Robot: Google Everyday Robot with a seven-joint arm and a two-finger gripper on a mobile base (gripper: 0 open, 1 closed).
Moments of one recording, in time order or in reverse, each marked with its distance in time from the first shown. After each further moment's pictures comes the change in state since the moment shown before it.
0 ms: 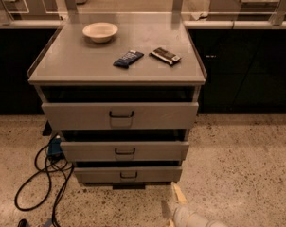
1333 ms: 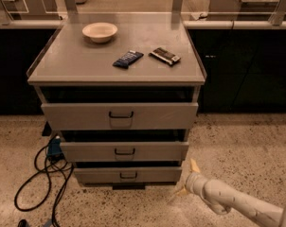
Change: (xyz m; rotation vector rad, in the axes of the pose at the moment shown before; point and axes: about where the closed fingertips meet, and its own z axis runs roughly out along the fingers) arm 0.134 -0.119 0.054 0.033 0.342 0.108
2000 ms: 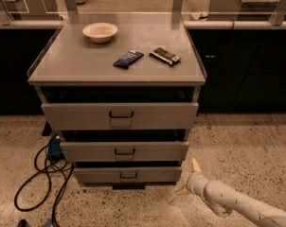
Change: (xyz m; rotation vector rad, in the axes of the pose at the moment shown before) arm -0.008 -0.006 -0.008 0.022 -0.004 -0.022
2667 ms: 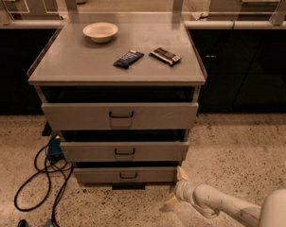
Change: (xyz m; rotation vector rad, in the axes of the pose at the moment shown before) arm -0.001 0.069 0.048 -0.130 -0.035 0.044
